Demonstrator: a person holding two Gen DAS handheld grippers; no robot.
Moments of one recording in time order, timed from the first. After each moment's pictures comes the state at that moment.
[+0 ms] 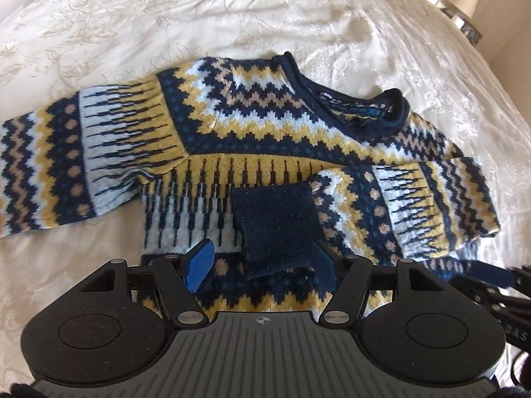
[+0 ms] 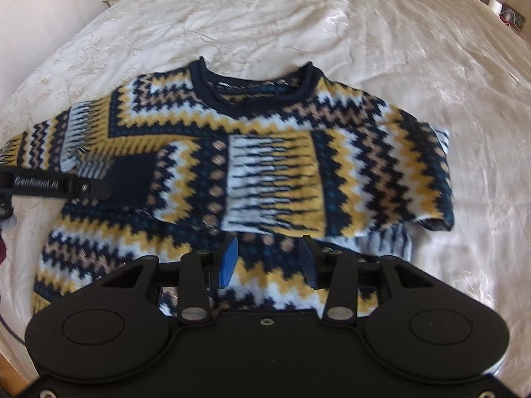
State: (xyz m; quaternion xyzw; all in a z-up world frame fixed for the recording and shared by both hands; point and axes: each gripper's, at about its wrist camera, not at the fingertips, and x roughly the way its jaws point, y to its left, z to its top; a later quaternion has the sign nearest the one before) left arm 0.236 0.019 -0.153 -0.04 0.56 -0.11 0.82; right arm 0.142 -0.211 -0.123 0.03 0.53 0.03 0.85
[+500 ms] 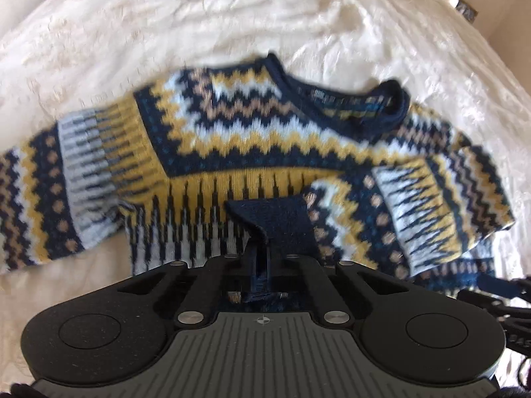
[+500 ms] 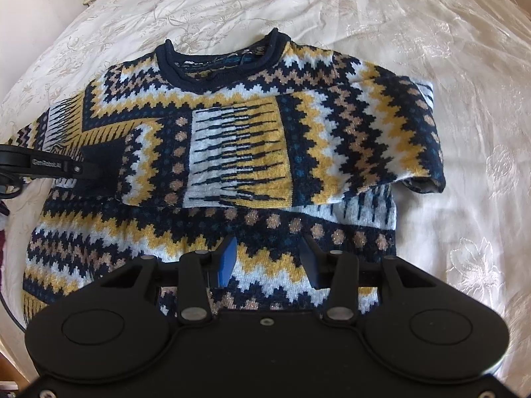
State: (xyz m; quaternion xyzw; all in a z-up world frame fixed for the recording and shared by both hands) left arm 0.252 0.001 -0.139 0.00 0.54 -0.12 0.83; right arm 0.139 -0.240 -0.148 0.08 0.55 0.02 0.83
